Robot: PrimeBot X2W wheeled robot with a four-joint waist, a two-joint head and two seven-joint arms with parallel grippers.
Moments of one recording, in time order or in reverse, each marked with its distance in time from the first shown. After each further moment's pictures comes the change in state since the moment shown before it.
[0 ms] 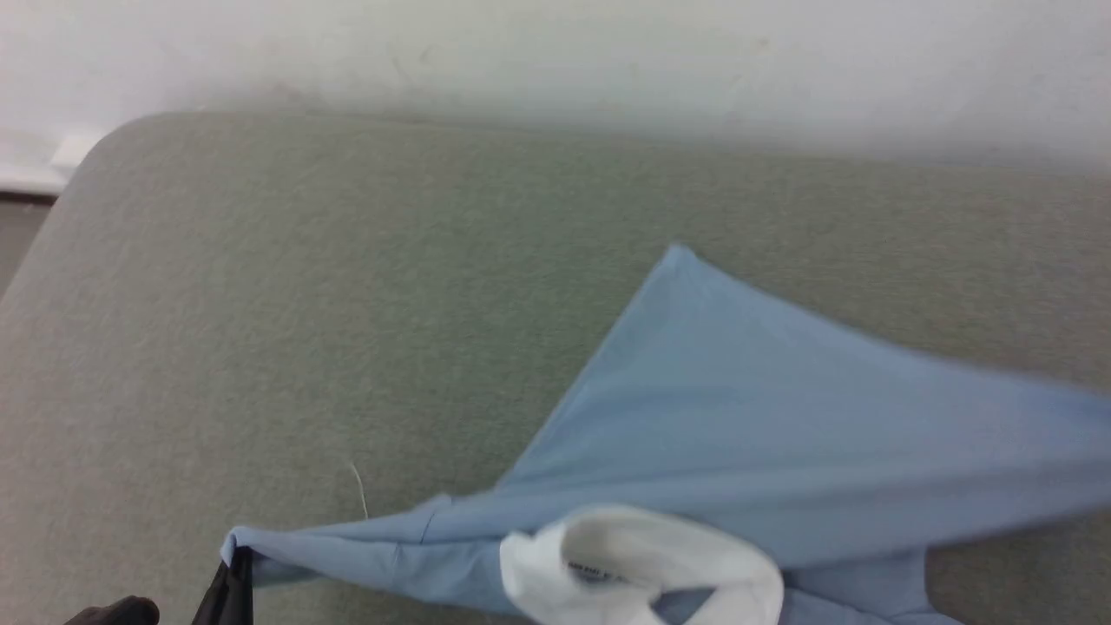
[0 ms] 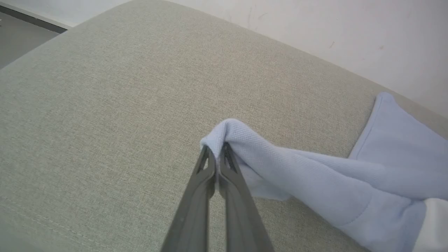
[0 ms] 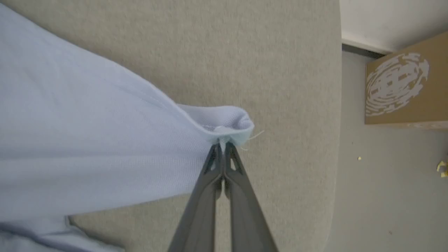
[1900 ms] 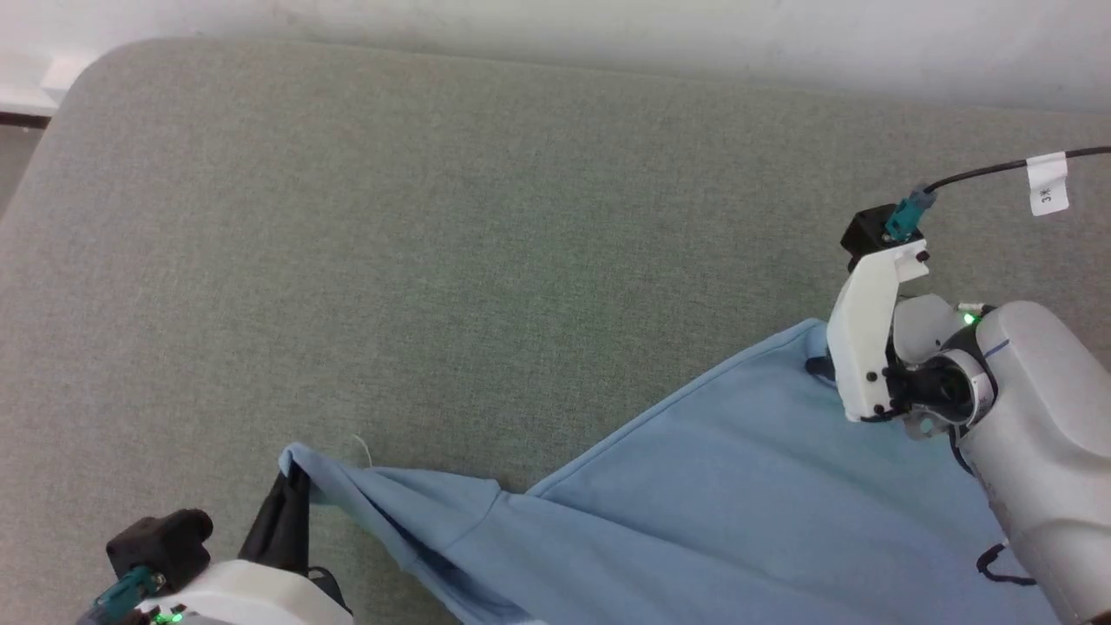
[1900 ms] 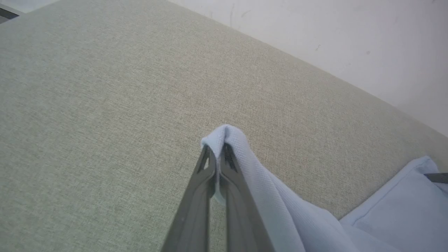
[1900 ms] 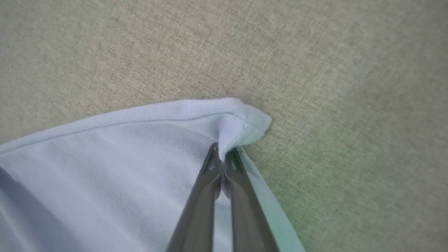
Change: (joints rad) left arm -0.213 -0.049 -0.076 0.108 -0.024 -0.072 -0.031; right arm -0.525 0.269 0.654 0.565 0.229 -0.001 -0.093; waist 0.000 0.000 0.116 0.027
